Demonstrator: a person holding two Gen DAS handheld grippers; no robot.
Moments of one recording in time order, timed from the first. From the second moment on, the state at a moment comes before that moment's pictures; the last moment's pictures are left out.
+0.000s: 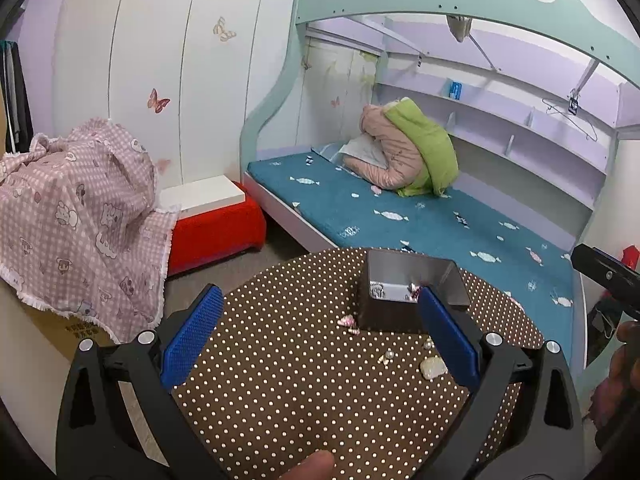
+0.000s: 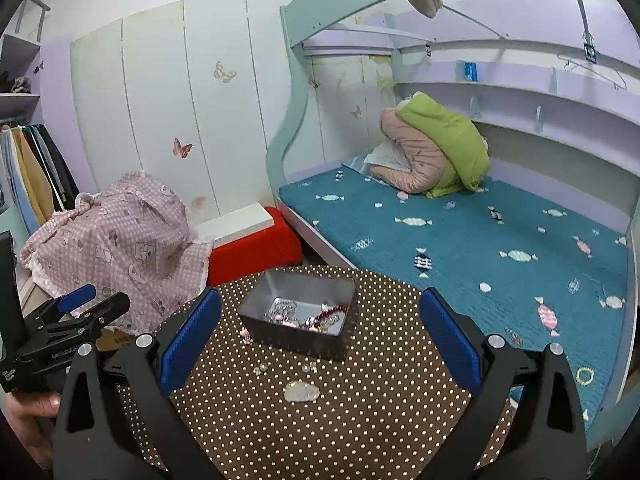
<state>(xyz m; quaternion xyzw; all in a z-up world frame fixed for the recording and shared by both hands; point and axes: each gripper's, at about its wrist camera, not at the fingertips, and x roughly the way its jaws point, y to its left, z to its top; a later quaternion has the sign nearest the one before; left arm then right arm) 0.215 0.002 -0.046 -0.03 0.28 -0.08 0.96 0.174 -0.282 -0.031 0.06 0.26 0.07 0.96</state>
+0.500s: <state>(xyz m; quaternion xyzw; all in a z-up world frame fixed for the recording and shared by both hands) 0.235 -0.029 -0.103 0.02 0.35 -0.11 0.93 0.184 -0.278 -0.083 0.02 0.33 0.10 0.94</state>
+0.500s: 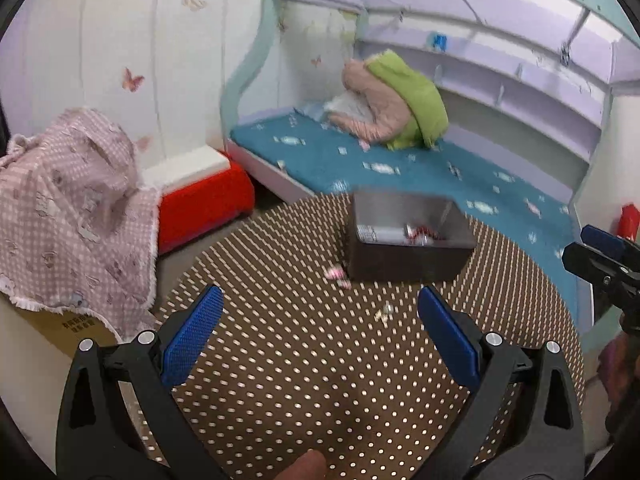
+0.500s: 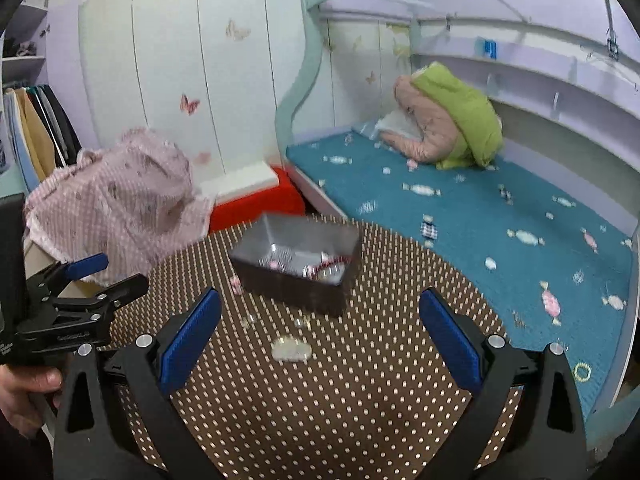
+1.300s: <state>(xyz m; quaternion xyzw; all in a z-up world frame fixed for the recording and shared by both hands) 0.306 -0.099 -0.203 0.07 0.44 -0.19 0.88 0.221 -0.297 -0.150 0.04 0.41 0.09 0.90</state>
